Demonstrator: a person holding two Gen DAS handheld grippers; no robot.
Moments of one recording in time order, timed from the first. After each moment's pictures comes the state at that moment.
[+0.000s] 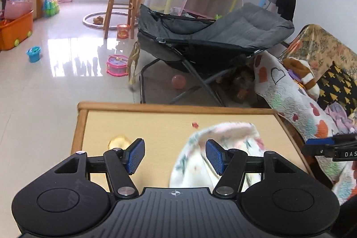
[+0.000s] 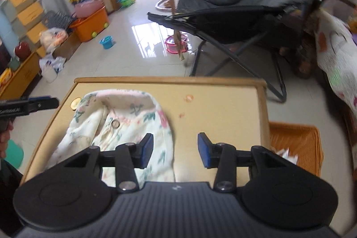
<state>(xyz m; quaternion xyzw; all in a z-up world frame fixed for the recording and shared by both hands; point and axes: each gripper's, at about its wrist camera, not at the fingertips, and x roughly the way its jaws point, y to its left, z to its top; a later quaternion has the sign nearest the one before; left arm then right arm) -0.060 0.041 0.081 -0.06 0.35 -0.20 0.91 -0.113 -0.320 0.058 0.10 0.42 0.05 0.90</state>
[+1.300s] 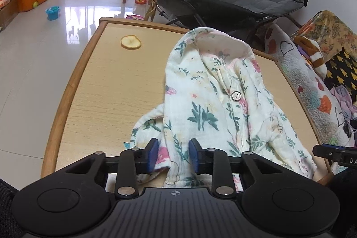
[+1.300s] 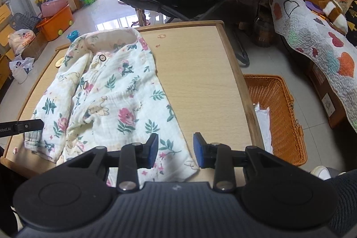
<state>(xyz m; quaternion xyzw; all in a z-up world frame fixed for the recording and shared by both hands) -0.183 0.037 0.009 -0.08 0.42 -0.16 0.89 -0.226 -0.288 0.015 0.09 0.44 -0.05 0.89</state>
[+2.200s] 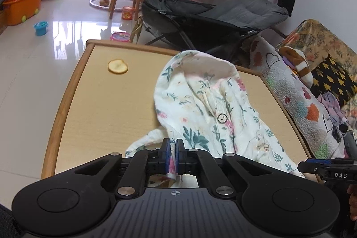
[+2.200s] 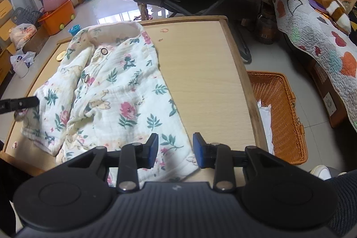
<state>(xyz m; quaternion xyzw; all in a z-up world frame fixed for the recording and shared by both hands) -0.174 0.042 0.028 -0.08 0.37 -0.19 0.90 -0.226 -0.287 0.013 0.09 0.45 -0.04 0.89</state>
